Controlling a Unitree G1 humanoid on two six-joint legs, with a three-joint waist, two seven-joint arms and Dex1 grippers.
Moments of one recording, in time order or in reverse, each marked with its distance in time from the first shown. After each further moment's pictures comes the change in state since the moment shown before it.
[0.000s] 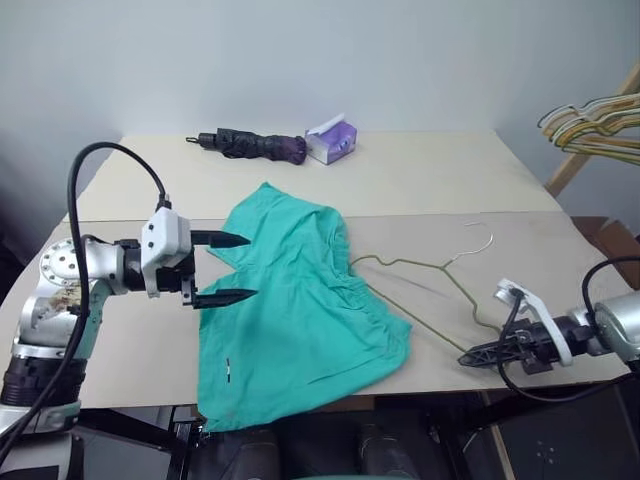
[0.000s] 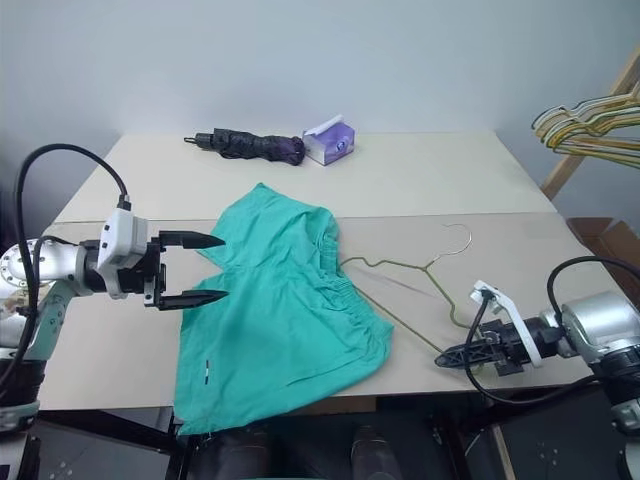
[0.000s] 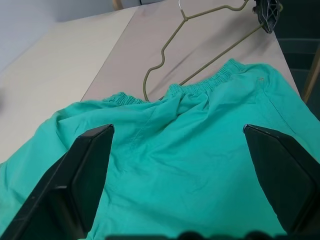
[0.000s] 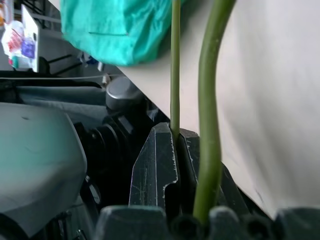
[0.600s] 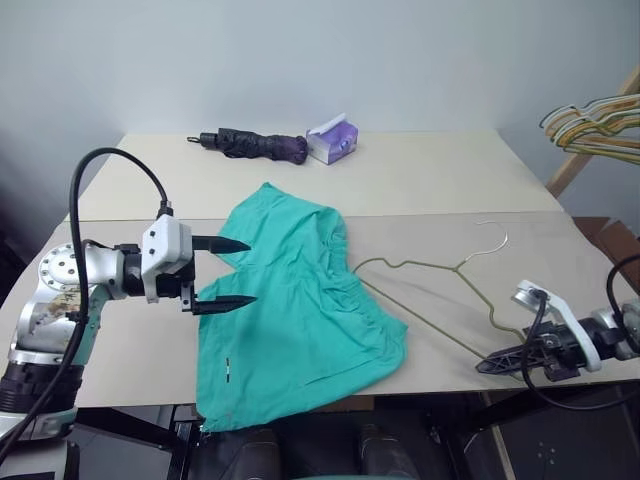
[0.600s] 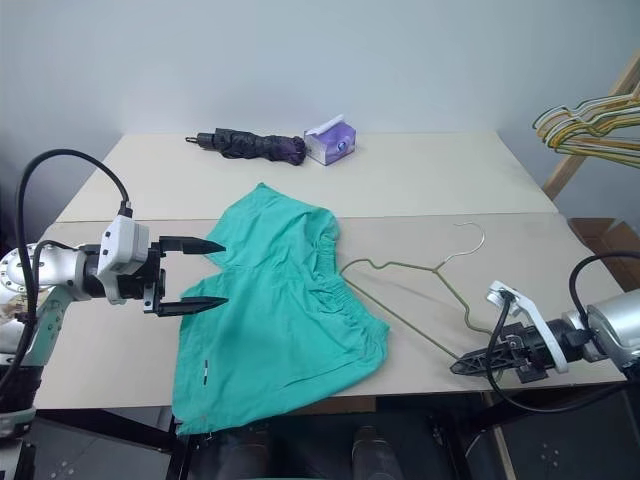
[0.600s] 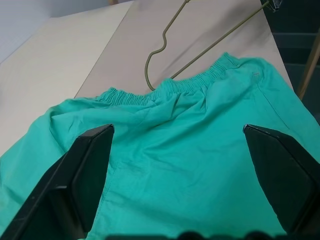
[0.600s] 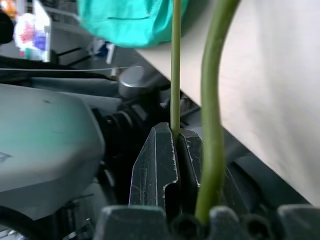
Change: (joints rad) left arm 0.016 0.011 0.000 -0.023 0.002 -0.005 -0.001; right arm 0.026 -0.110 0.035 -0.065 0.166 -0.001 0.015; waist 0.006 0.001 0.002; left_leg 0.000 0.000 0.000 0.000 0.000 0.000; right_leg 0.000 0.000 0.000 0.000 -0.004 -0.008
